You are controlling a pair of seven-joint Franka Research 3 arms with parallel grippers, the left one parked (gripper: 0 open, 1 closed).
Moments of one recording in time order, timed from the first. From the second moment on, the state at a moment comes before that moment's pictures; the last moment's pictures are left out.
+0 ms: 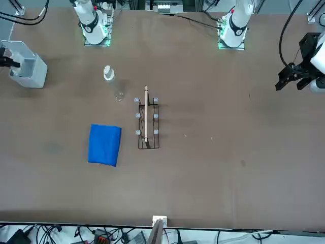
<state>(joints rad) -0.69 0.22 -0.08 -1.93 -0.17 1.76 -0.75</state>
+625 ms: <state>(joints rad) -0.72 0.21 -0.06 -1.91 -0.16 1.72 -0.84</state>
